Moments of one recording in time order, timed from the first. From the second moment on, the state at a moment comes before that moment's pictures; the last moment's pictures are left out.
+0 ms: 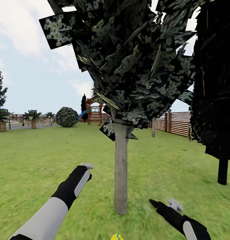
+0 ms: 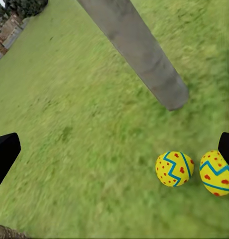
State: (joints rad) left arm -0.71 -0.08 -0.25 -0.80 0.35 0.81 0.59; right arm -0.14 0.01 -0.25 -1.20 -0.45 0.62 0.20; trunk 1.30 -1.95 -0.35
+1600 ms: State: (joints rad) left arm -0.69 -0.06 -0.24 -0.34 0.35 0.41 0.32; right arm -0.13 -0.06 -0.28 -0.79 -0.44 0.37 0.22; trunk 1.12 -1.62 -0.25
